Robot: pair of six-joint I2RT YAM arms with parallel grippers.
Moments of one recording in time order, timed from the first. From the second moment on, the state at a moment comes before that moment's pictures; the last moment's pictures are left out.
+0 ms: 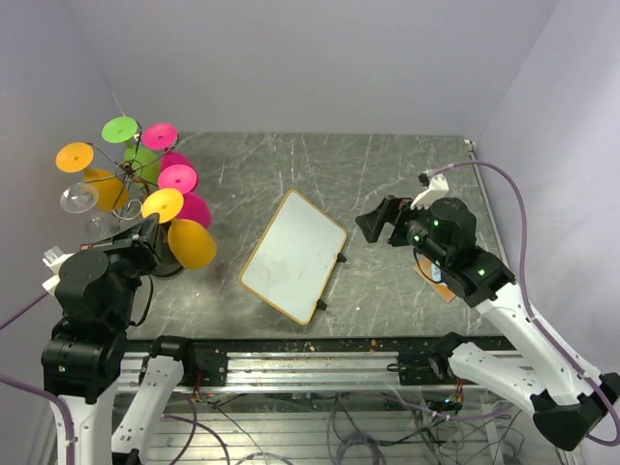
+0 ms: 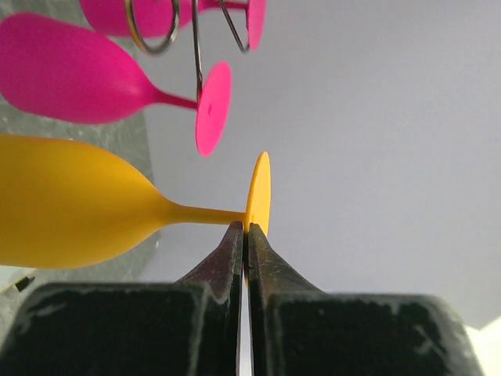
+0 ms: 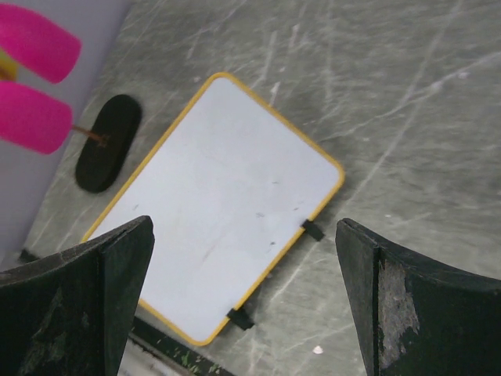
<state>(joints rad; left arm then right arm) -0.12 0.52 1.21 -0.93 -0.29 -1.71 0.58 0.85 0.93 -0.40 0.12 0.47</state>
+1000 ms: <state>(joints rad) -0.12 0.37 0.72 0.24 0.33 -1.72 0.75 1.40 0.90 0.89 -0.67 1.05</state>
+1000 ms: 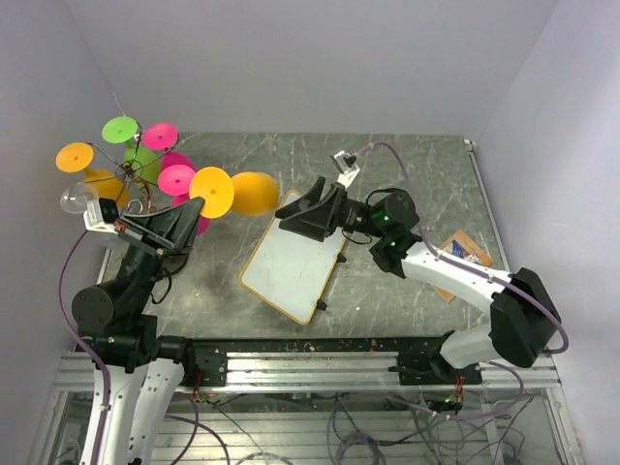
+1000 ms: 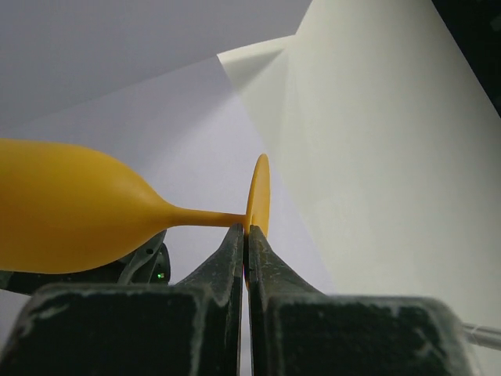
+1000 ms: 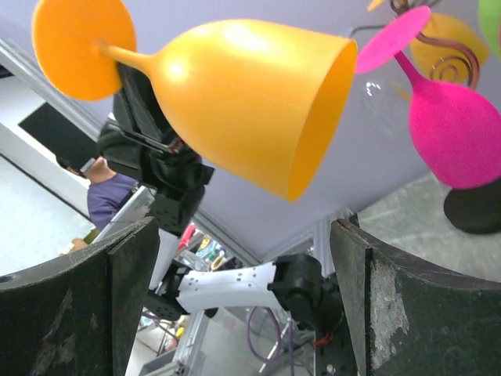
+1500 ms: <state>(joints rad) -0.12 0.40 0.65 0.50 0.42 -1.77 0.75 1.56 1.01 1.33 -0.69 1.31</state>
